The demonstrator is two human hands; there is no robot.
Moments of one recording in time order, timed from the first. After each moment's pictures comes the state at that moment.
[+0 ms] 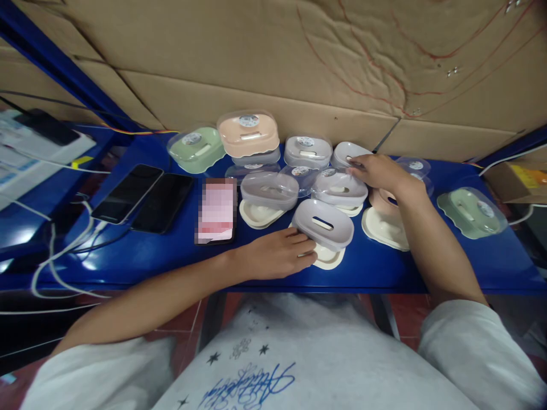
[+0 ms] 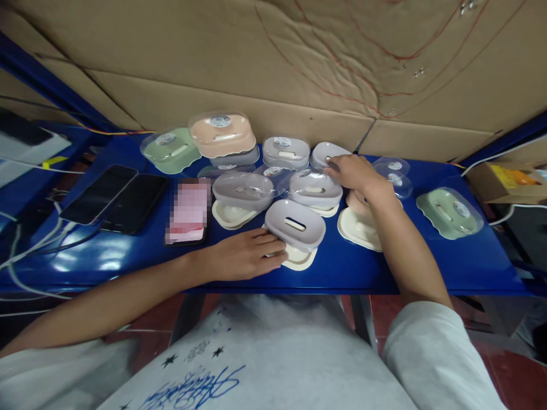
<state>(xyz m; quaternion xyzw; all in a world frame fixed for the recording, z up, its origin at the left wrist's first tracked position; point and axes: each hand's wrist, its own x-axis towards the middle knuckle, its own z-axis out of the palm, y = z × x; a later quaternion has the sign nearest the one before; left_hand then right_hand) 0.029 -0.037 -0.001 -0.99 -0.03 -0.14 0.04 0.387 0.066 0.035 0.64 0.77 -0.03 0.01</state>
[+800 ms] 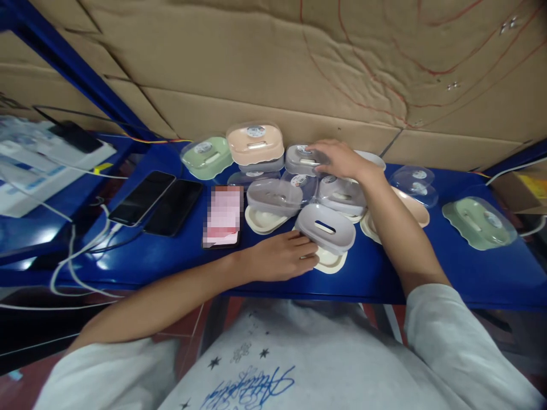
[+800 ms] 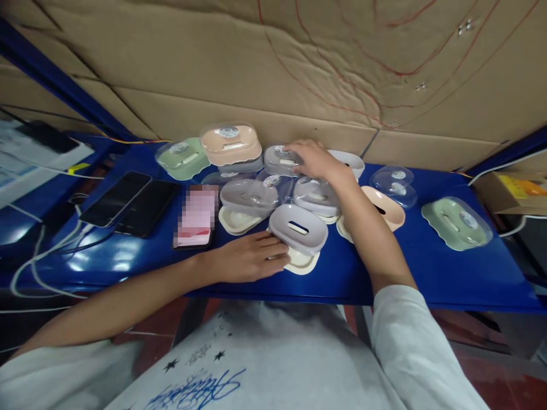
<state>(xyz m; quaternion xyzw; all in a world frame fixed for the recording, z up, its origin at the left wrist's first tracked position) 0.030 -0.032 -0.001 -0.99 -0.03 -0.16 0.02 0.303 0.129 0.052 0.49 0.86 -0.08 -0.06</state>
